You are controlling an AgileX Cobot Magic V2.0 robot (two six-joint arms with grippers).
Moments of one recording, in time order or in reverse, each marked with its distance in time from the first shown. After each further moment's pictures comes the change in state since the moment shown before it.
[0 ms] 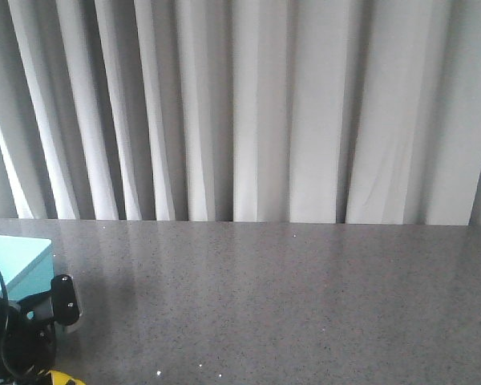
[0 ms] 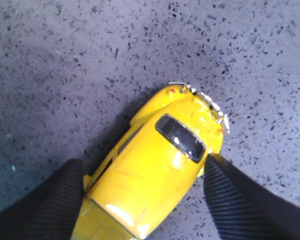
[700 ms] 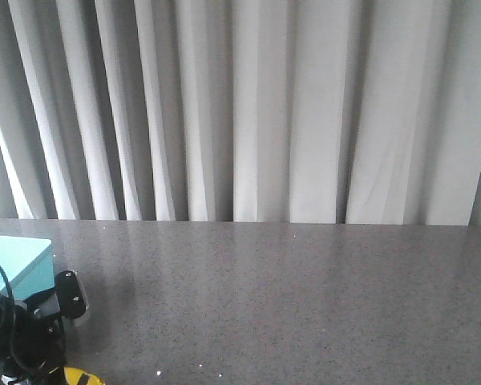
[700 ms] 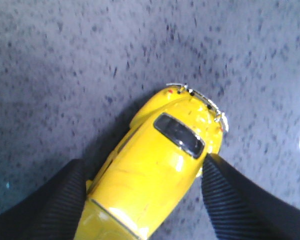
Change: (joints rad) left arm 0.000 0.002 0.001 -0.092 -0.030 0.009; right arm 0.000 0.000 0.000 0.000 0.001 0.000
